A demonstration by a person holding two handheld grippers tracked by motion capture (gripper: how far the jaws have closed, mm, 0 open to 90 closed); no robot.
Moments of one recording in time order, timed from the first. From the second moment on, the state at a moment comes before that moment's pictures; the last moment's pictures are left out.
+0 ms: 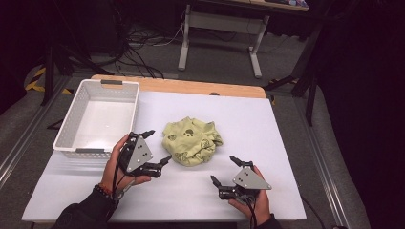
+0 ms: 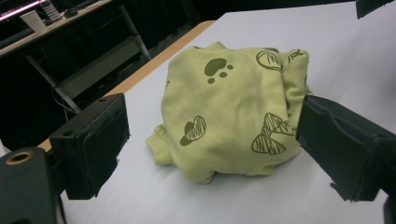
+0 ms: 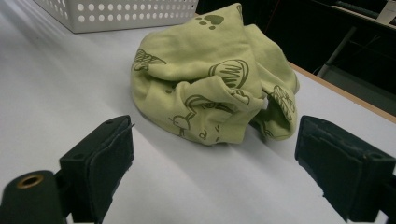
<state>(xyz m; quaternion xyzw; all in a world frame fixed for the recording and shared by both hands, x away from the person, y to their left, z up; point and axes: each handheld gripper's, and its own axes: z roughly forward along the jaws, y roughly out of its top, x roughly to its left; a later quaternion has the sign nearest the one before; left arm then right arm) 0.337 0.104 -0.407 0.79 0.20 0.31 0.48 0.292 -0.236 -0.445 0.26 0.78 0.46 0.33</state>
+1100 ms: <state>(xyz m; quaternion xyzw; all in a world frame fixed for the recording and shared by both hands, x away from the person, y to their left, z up) 0.314 0.146 -0.409 0.79 0.20 0.33 0.47 0.290 -0.236 -0.443 0.26 0.78 0.46 0.34</state>
